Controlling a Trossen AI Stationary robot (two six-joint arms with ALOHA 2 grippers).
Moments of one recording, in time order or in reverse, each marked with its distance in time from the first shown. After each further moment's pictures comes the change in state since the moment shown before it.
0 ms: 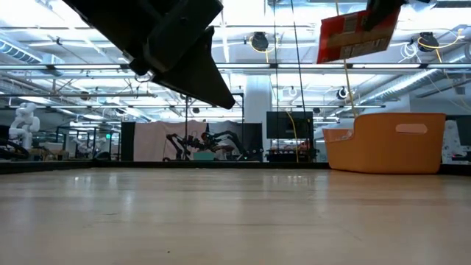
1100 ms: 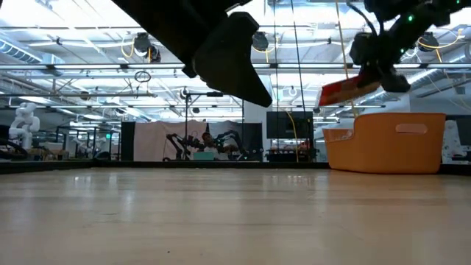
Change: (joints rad) left arm 0.126 0.000 0.001 0.234 0.165 0.464; right arm -0.608 -0.363 -0.798 1.148 -0.101 -0.986
